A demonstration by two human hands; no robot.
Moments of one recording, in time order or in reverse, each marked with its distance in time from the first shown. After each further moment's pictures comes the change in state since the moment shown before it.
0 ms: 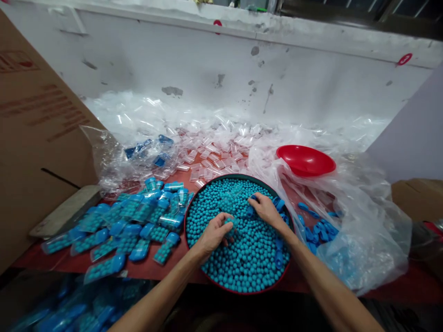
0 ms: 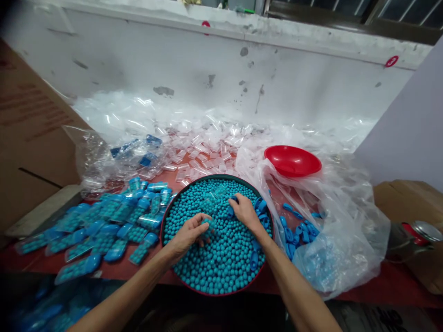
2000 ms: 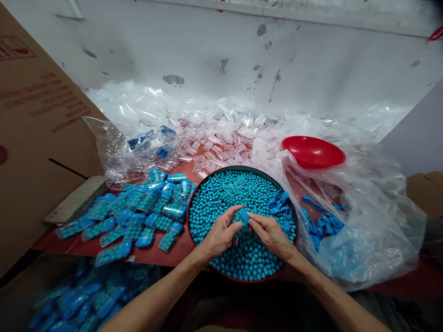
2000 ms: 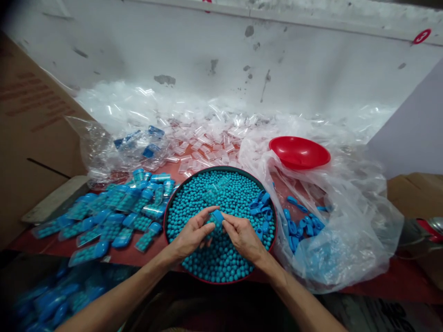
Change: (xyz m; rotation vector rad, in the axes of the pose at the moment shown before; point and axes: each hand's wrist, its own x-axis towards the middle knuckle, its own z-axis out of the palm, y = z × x) left_hand -0.017 0.006 0.017 -0.015 -0.079 0.072; right_hand -0.082 -0.024 -0.009 0.519 -0.235 -0.210
